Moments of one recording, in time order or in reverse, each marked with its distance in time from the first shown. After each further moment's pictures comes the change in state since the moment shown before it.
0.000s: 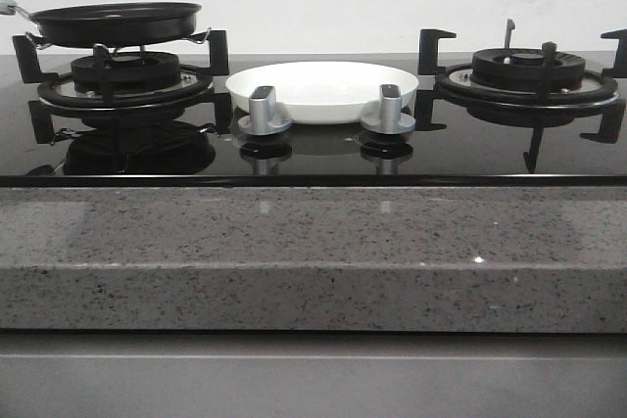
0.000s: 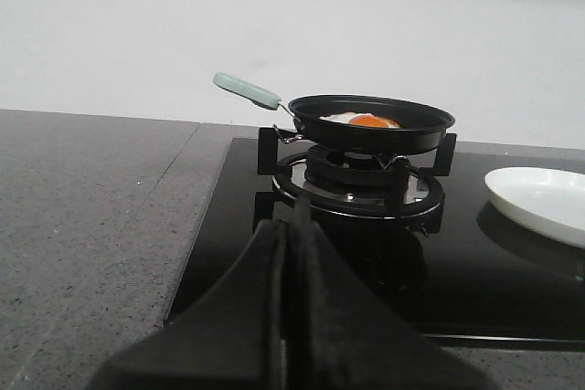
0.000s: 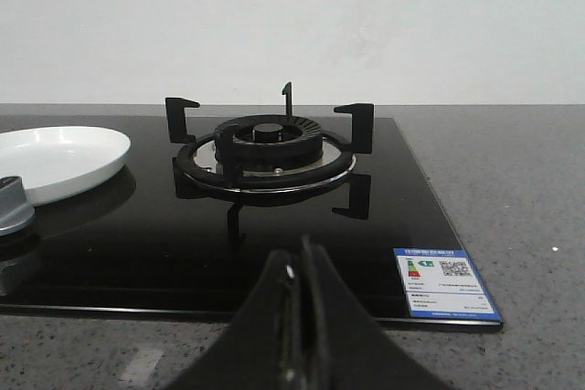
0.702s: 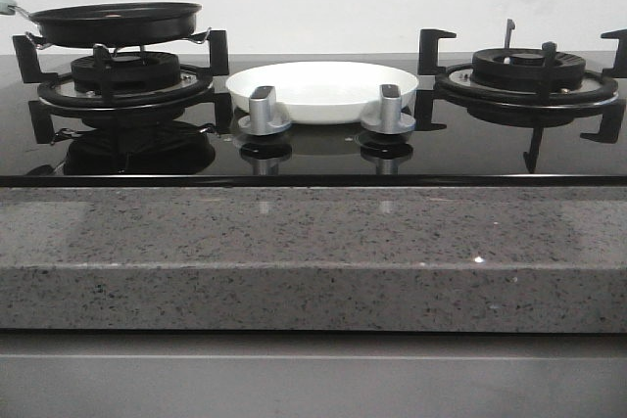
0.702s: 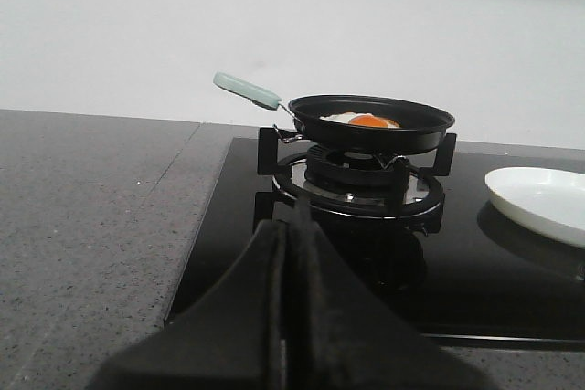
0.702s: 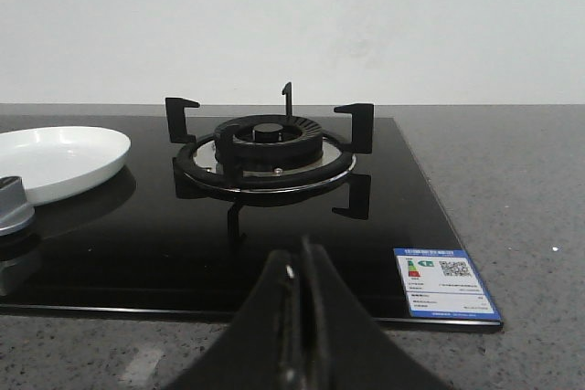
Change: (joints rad) left arm 0.000 0.000 0.000 0.000 0.000 0.000; right arm 0.000 0.000 0.000 0.000 0.000 0.000
